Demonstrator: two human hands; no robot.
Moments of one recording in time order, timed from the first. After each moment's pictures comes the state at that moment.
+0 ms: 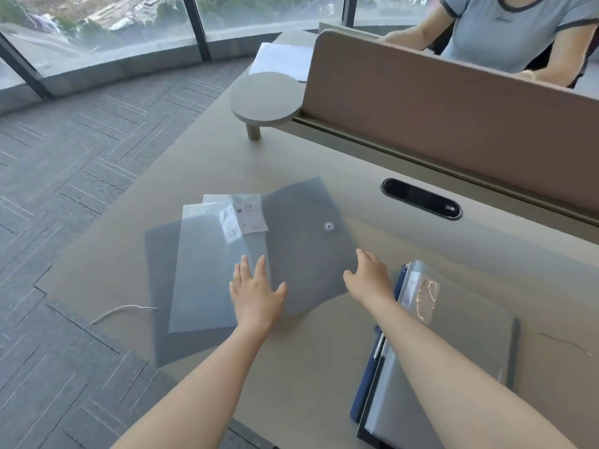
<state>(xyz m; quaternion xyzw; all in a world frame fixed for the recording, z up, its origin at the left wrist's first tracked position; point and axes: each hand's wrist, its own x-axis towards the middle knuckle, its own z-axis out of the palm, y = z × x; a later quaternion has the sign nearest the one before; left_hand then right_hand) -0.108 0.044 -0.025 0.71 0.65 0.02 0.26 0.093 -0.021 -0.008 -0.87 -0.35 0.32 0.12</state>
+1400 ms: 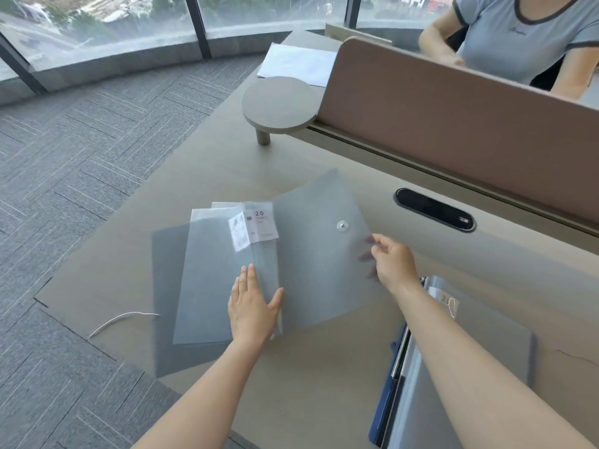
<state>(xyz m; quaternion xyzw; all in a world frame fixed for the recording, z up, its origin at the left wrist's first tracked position) -0.140 0.068 -0.035 0.70 0.64 0.06 0.31 0.112 0.016 0.019 -0.82 -0.22 0.36 0.38</state>
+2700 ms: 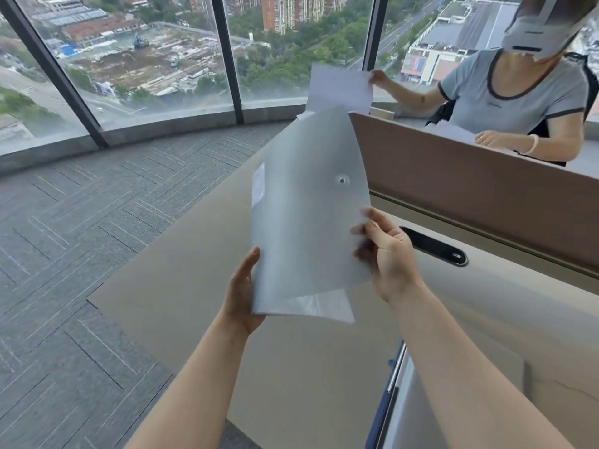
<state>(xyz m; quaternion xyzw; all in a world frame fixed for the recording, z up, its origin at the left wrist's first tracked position) -0.159 0.073 0.096 0.27 0.33 0.33 0.85 0.053 0.002 0.167 -0.52 -0.19 0.46 0.69</state>
